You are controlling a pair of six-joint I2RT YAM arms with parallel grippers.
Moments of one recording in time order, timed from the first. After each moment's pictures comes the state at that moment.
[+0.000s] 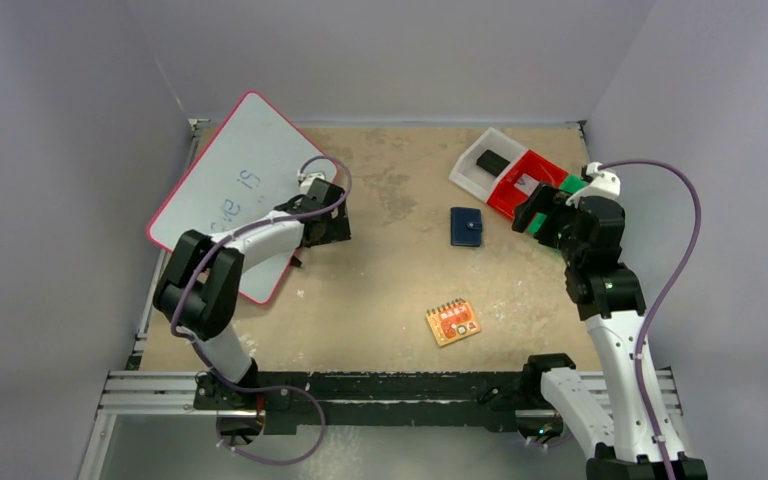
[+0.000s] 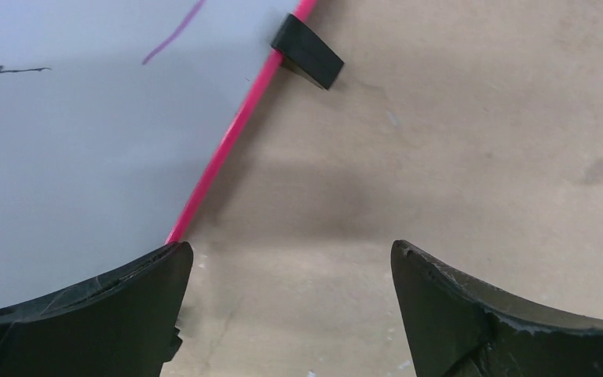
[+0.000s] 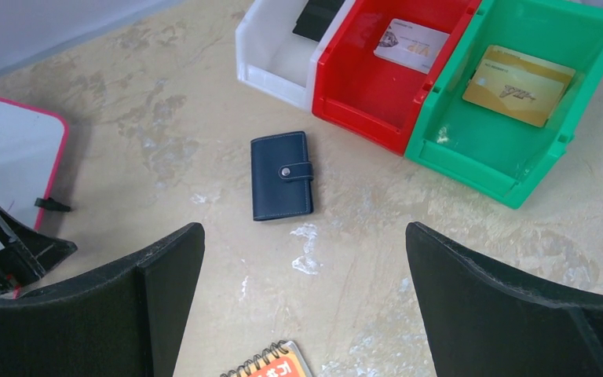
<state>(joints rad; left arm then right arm) -0.48 1.71 1.04 -0.33 -0.36 -0.57 0.06 0.78 0.93 -0.55 0.10 0.37</state>
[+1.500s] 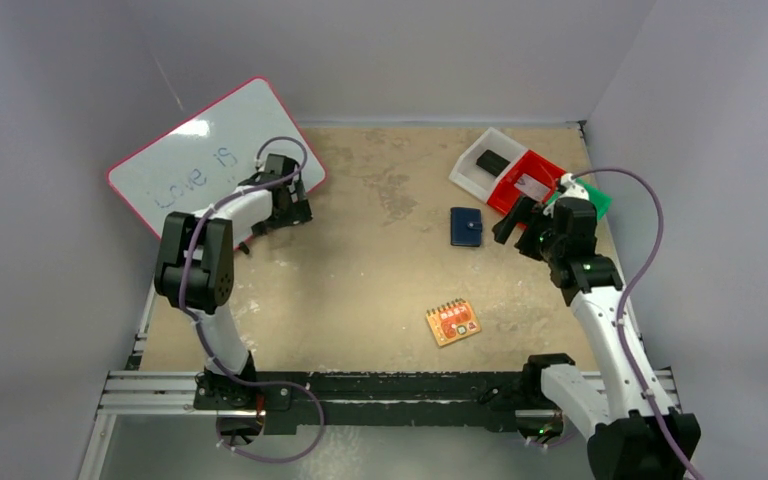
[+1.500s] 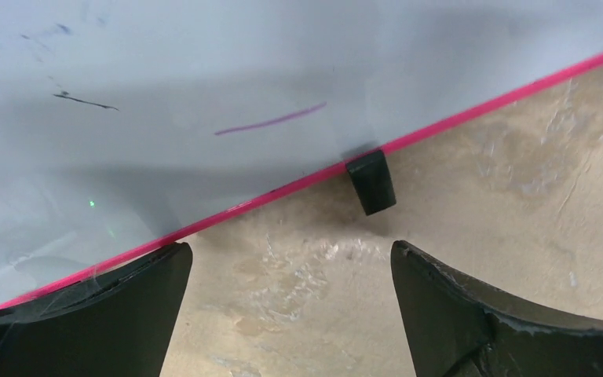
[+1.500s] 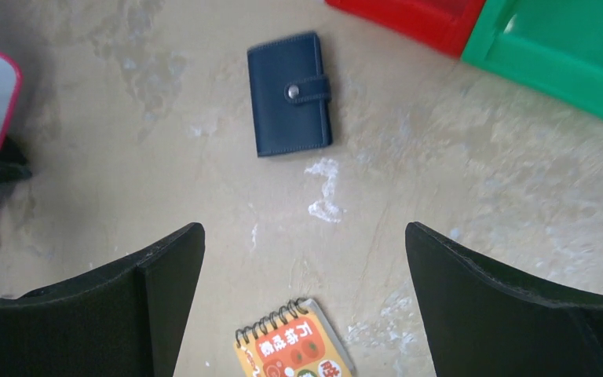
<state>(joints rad) -0.19 1.84 1.19 -0.44 -0.29 -0.46 0.06 0.89 0.82 -0.53 0.00 0.46</state>
